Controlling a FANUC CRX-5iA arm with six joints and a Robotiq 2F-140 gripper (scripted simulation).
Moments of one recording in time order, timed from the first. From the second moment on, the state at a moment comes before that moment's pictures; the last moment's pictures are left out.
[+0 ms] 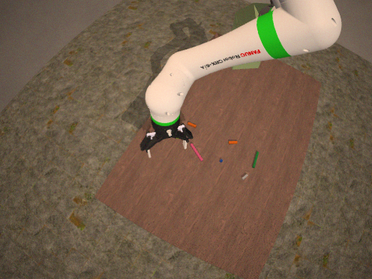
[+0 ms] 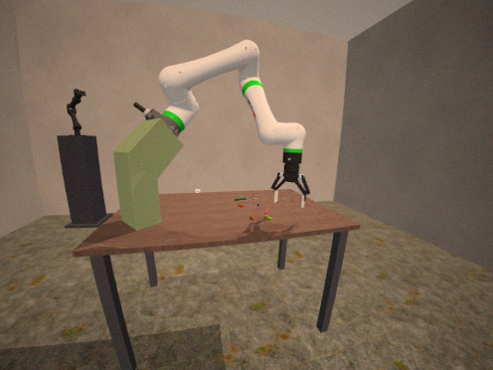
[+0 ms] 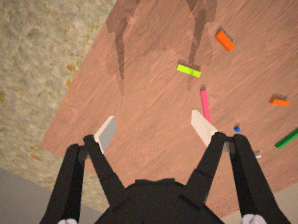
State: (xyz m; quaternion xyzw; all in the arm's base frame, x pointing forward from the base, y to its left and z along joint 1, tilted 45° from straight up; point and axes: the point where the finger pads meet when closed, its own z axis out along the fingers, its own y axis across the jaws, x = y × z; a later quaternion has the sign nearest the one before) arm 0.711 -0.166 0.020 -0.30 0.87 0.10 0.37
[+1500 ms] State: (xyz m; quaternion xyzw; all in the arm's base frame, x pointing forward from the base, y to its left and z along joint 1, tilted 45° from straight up) arm 0.711 -0.161 0.022 -0.16 0.91 0.15 0.36
